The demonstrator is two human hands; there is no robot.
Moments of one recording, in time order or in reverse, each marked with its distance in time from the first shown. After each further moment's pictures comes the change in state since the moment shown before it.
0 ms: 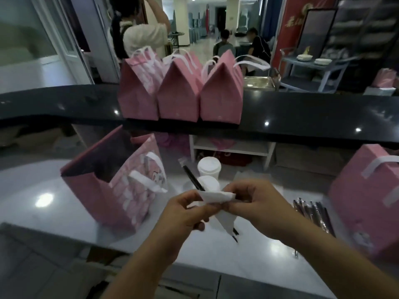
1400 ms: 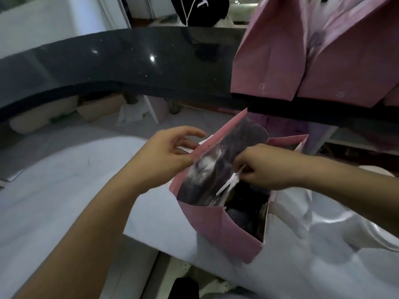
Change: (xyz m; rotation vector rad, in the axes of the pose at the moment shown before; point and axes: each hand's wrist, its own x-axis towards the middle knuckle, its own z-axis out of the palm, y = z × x) left_hand 0.140 0.096 -0.412 0.625 0.083 -0.050; right_hand 0.372 -0.060 0.234 -0.857 -0.530 -0.029
